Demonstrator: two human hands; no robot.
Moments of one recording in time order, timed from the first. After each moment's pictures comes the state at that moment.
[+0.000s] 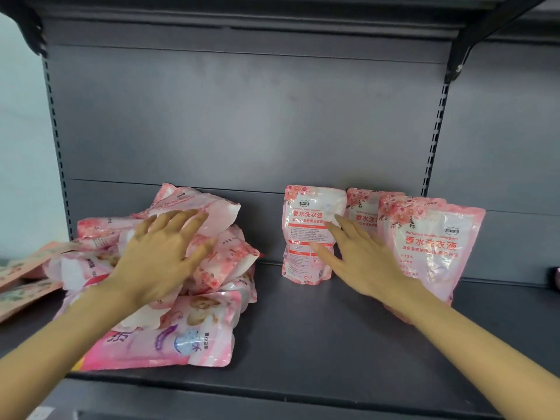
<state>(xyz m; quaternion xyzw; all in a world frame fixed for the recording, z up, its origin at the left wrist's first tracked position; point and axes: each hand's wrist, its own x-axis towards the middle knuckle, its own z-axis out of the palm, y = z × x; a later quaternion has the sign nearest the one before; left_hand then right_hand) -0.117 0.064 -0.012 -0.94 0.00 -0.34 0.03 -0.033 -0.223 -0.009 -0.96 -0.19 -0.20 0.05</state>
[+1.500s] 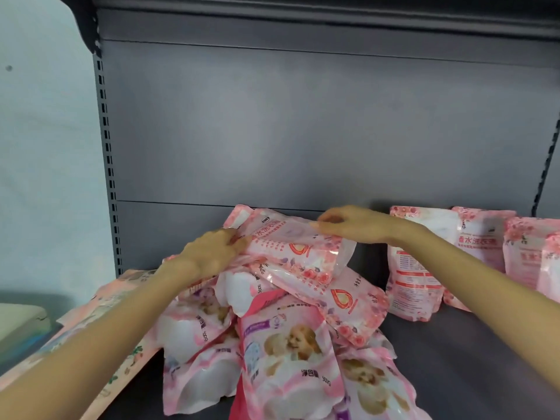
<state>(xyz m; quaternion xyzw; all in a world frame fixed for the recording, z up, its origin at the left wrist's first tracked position) 0.004 0.245 0.008 -0.97 -0.01 -0.12 -0.21 0.028 -0.004 0.070 -0.95 -0.24 -0.02 0.18</state>
